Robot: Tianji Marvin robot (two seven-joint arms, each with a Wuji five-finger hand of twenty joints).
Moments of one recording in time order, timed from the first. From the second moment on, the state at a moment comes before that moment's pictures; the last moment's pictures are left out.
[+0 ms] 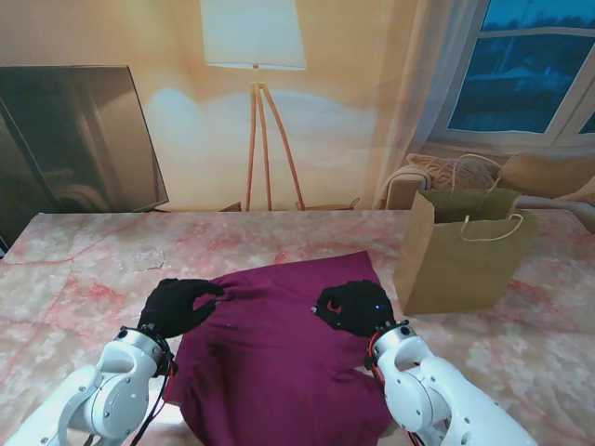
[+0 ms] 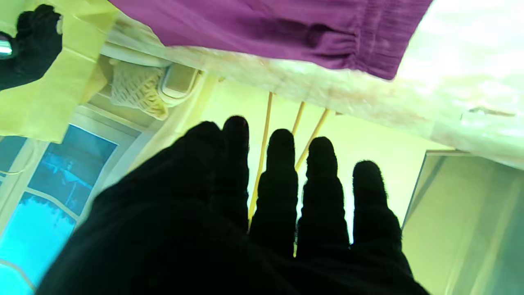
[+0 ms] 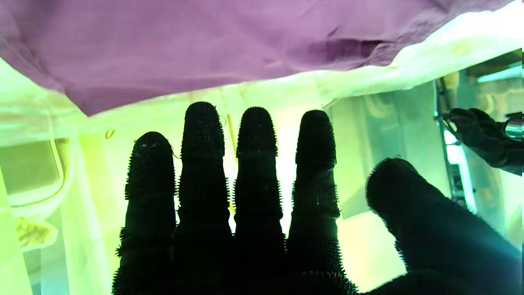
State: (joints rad) left arm 1.72 -1.09 -1.30 -1.77 0.81 0.05 0.06; right arm -1.52 -1.10 1.03 -1.58 -0.89 0.04 -0.23; left_hand 0.78 -0.24 0.58 -0.05 0.63 0.00 0.35 0.33 0.68 0.07 0.19 0.31 0.52 0.09 0.28 0.41 0.10 0.11 0.66 0.43; right_hand 0.24 -0.31 0.90 -0.14 0.84 -0.17 0.63 0.42 1.05 0.00 0.50 0.25 0.99 0.10 0.43 0.45 0.51 0.17 1.18 0.36
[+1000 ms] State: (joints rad) left arm 1.31 -1.12 -1.05 -1.26 0.63 0.19 0.04; right arm -1.15 -1.17 0.77 -1.19 -0.70 0.20 -0.24; left_hand 0.91 -0.33 0.73 -0.05 0.32 0.06 0.20 0.16 0.27 0.05 0.18 0.20 0.25 0.07 0.22 0.35 -0.03 0.10 0.64 0.42; right_hand 0.60 -0.35 1.15 -0.14 0.37 -0.04 0.52 0.35 0.45 -0.02 0.40 0.26 0.48 0.01 0.22 0.30 0.24 0.02 0.78 0.23
